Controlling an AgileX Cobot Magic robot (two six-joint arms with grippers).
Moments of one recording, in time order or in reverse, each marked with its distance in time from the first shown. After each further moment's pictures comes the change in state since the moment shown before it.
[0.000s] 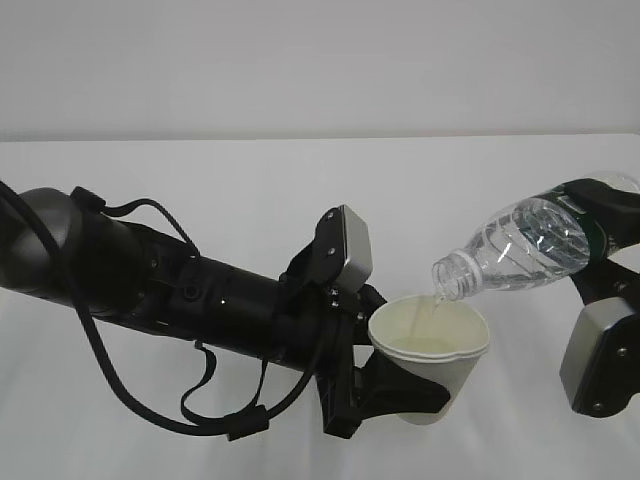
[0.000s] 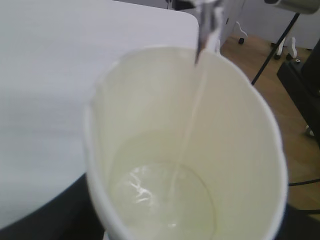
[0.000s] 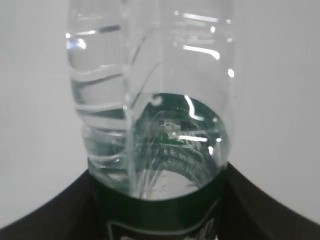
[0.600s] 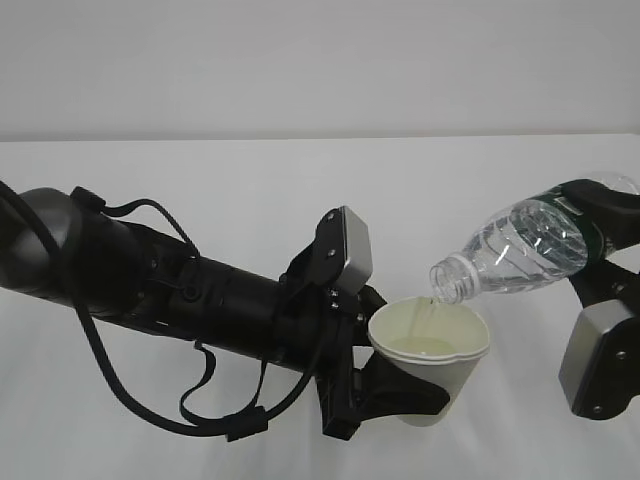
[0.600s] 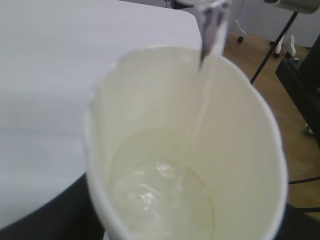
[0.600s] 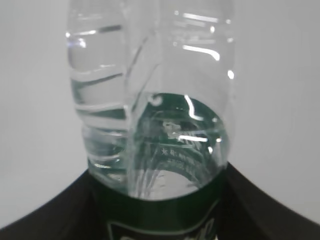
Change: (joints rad) left arm 0.000 0.000 0.000 0.007 0.000 0.000; right arm 0.000 0.000 0.000 -0.013 0.000 -0.002
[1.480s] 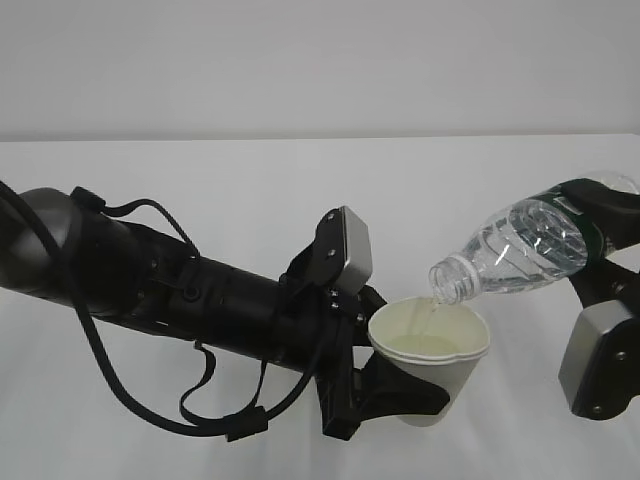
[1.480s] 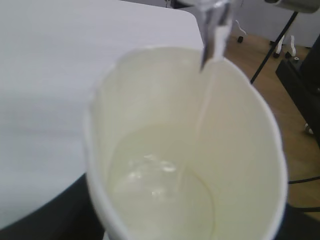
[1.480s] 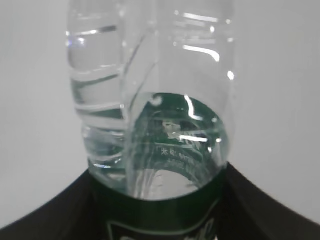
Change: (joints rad) left arm 0.000 0.000 0.000 0.000 0.000 0.000; right arm 0.000 0.000 0.000 -0.005 -0.002 -0.002
